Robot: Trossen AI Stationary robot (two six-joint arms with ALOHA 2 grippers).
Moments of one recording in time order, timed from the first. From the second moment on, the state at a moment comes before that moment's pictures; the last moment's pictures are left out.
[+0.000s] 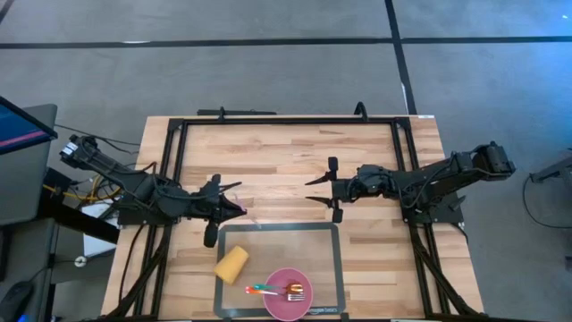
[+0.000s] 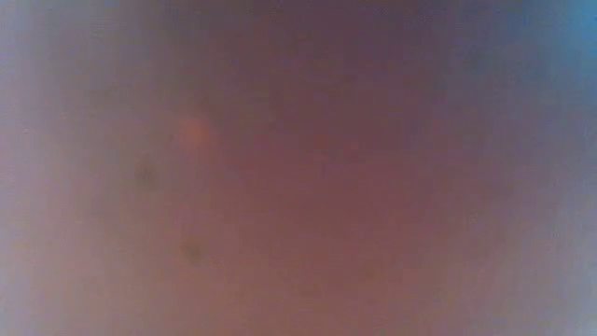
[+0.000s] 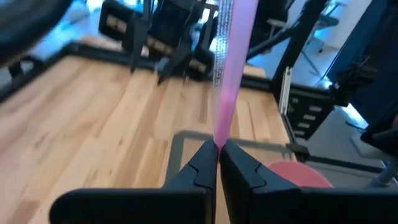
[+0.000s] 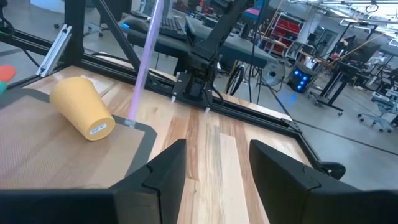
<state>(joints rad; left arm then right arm) -0.52 0.81 0.84 -0.20 -0.47 -0.30 0.06 1.28 0.52 0.64 0.05 -0.32</state>
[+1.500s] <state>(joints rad) -0.74 0.78 0.84 -0.33 -0.29 -0.45 0.19 1.47 0.85 0.50 0.02 -0.18</state>
